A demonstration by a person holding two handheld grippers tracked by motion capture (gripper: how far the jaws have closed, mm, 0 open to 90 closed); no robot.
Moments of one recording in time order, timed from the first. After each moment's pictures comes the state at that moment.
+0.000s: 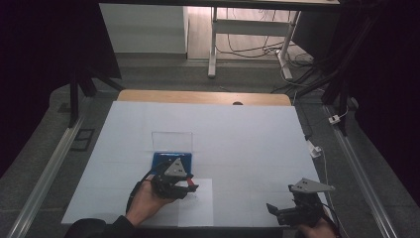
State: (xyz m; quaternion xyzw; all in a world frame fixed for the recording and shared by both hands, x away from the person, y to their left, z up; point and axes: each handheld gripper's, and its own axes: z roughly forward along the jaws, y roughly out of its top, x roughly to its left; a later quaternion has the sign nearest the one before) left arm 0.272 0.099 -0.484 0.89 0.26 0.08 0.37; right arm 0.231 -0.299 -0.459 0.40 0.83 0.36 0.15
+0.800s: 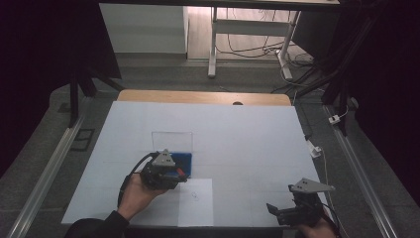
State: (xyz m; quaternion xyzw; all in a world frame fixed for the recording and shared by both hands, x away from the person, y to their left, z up) left arm 0.284 0.128 -0.473 0.87 0.30 0.10 0.38; right arm 0.231 -0.299 -0.459 0.40 0.83 0.36 0.15
